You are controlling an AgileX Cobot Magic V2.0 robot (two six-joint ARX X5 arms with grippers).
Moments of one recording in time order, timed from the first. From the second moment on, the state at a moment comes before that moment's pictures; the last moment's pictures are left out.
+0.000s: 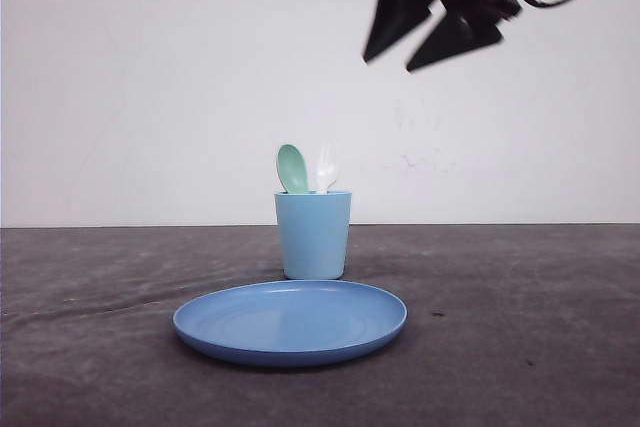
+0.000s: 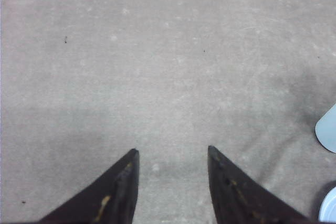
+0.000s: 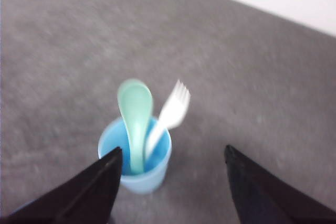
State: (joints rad) left arm 0.04 0.93 0.83 -0.46 0.16 -0.04; right arm 0.48 1.40 1.07 -0.17 -0.18 -0.02
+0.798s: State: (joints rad) left arm 0.04 0.93 0.83 -0.46 0.16 -0.04; right arm 0.53 1.50 0.83 0.04 -0.18 0.04
